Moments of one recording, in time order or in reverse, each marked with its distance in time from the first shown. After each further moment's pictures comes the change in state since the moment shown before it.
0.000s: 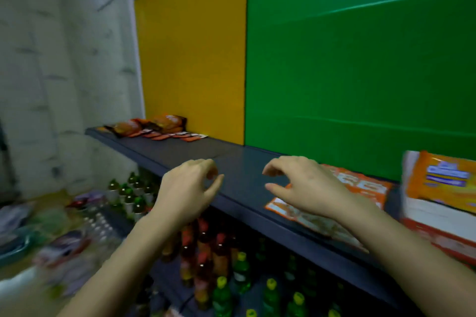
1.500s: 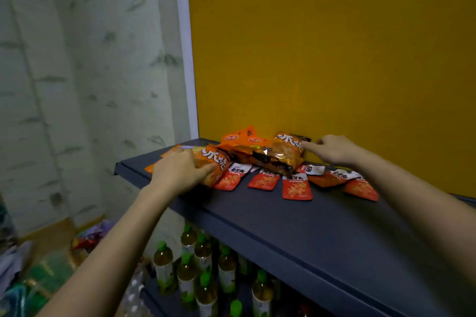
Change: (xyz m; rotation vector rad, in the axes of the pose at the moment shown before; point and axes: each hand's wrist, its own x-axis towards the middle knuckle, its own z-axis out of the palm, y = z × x) left_hand 0.255 -0.683 0.199 0.109 -0.385 -0.368; right_hand 0.654 -0.129 0.305 0.143 -0.172 0.614
